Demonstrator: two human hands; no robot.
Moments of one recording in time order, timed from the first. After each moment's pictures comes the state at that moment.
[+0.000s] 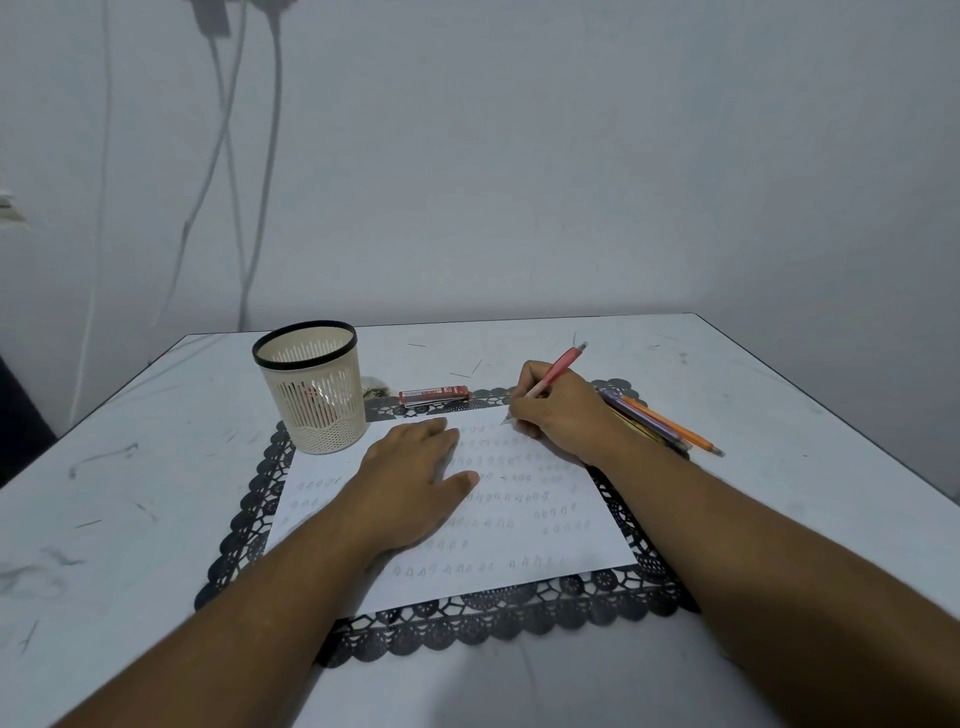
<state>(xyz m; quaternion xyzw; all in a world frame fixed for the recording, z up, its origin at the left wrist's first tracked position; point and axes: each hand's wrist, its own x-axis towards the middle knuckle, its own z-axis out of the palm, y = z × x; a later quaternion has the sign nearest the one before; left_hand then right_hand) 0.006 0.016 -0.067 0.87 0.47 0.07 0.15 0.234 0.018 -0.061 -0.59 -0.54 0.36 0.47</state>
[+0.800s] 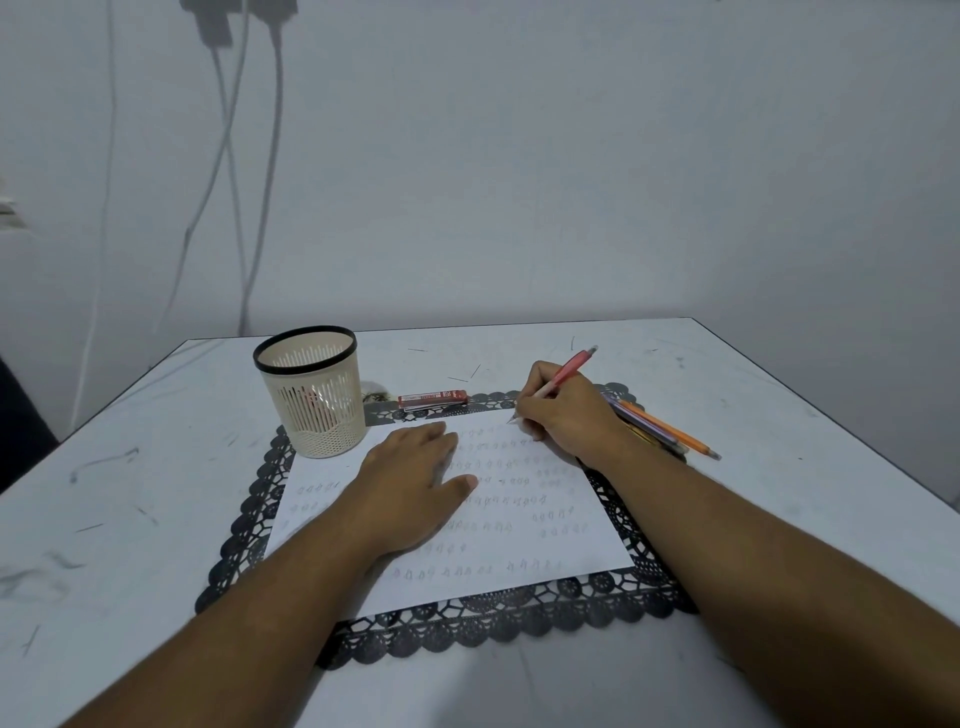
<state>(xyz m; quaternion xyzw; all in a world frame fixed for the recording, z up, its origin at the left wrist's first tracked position) 0.006 0.014 -0.066 0.87 0.47 0.07 0.14 0.240 0.020 -0.065 -0.59 -0.52 0.35 0.51</state>
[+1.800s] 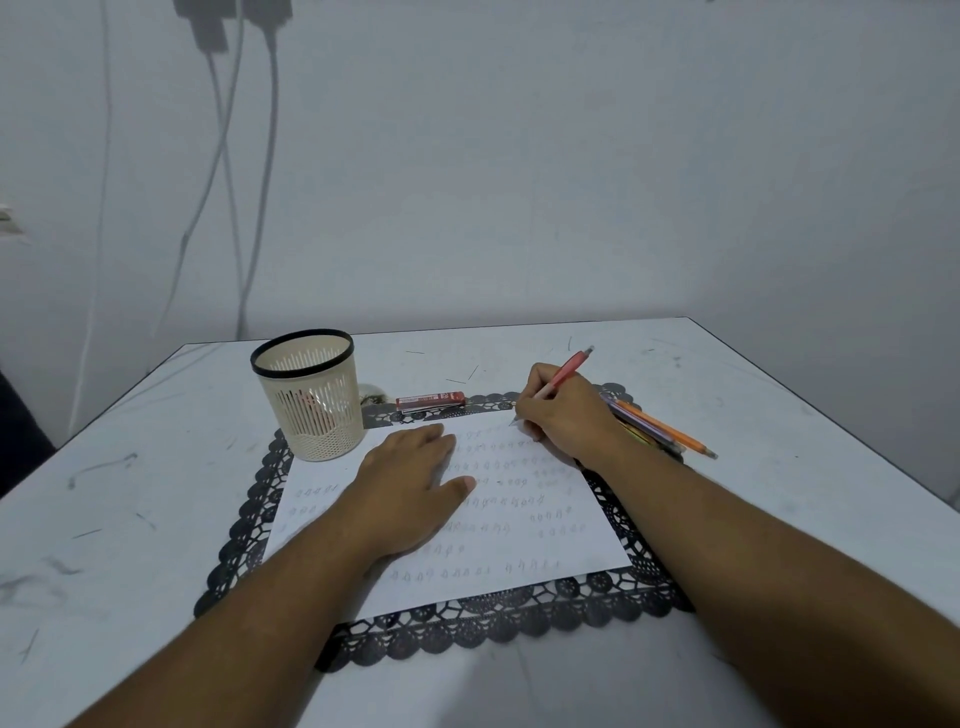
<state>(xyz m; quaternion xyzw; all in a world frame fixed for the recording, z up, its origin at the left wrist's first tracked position) 0.006 0.013 -0.066 0.87 0.47 0.07 0.14 0.239 0.017 -0.063 -0.61 -0.52 0.33 0.50</state>
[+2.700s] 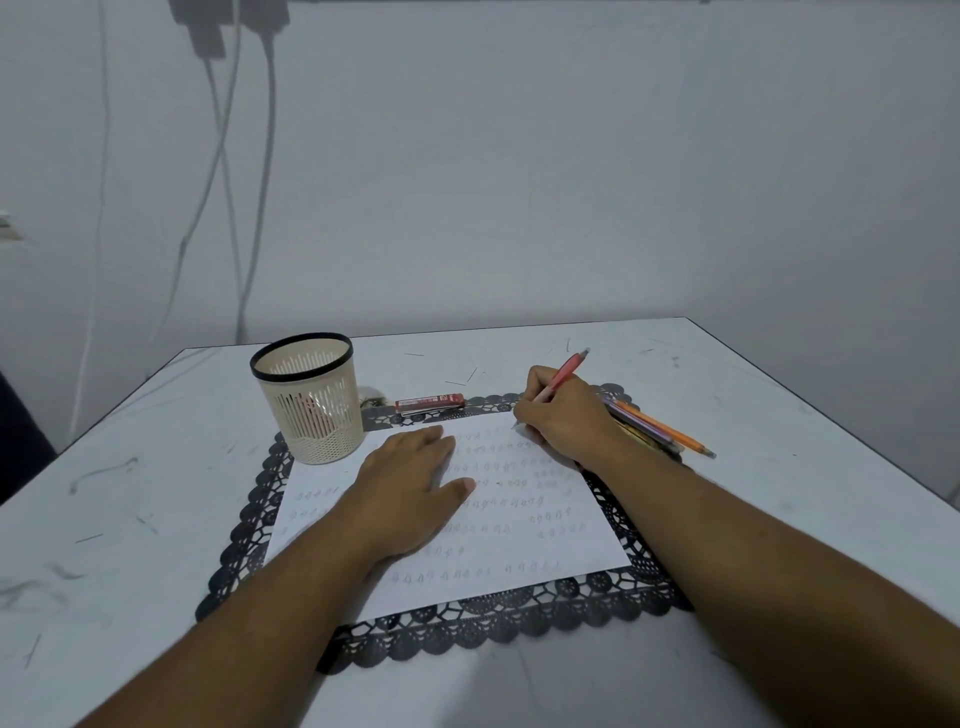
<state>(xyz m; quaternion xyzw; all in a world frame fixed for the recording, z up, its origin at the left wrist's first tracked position) 0.005 0.014 -0.067 0.87 0.47 0.07 0.15 0.236 0.011 -0.059 -0.65 -0.51 0.31 0.48</state>
